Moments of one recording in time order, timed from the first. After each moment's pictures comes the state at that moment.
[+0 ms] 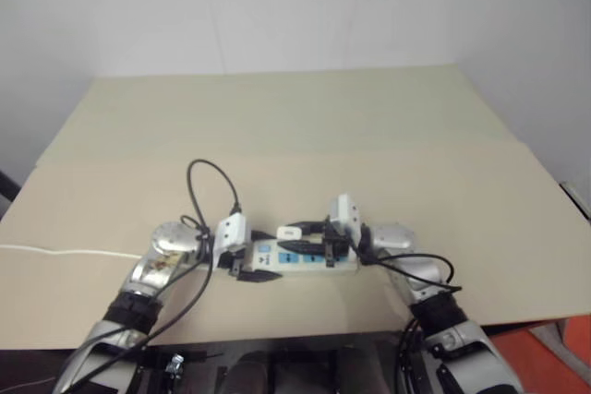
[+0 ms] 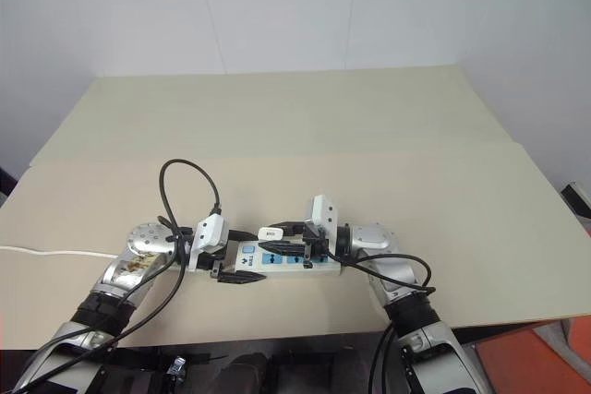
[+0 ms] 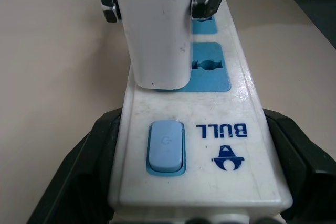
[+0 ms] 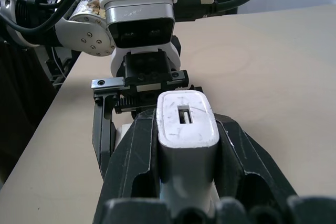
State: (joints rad) left arm -0.39 0.55 -0.23 0.31 -0.21 -0.07 -1.35; right arm -0.43 -0.28 0.27 0.26 0.31 -0.01 1.15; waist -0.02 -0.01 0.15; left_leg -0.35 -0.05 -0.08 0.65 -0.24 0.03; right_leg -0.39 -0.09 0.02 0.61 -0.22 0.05
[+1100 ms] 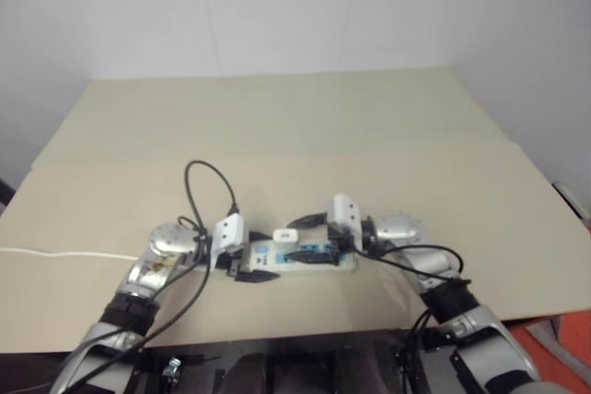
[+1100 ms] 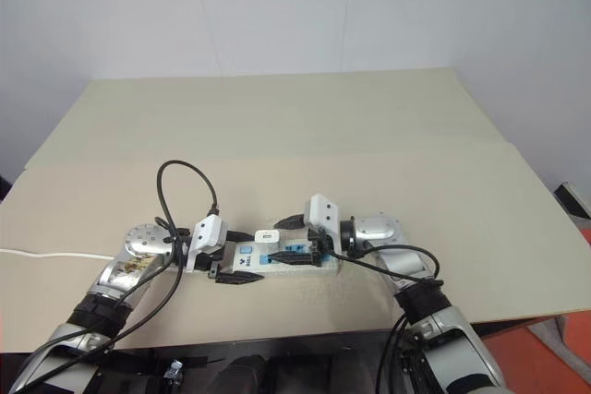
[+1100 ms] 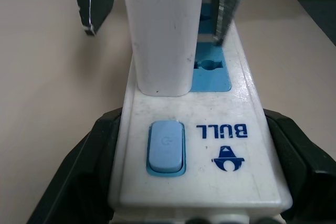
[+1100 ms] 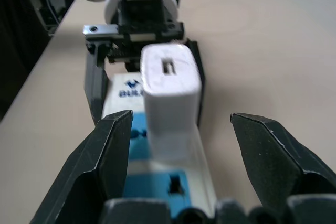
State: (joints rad) left arm -0.38 0.56 -0.23 0.28 -0.22 -0.01 -1.32; right arm -0.50 -0.39 0.33 0.28 0.25 0.01 1.15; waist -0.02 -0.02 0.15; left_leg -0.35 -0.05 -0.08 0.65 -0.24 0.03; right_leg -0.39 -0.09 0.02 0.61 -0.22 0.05
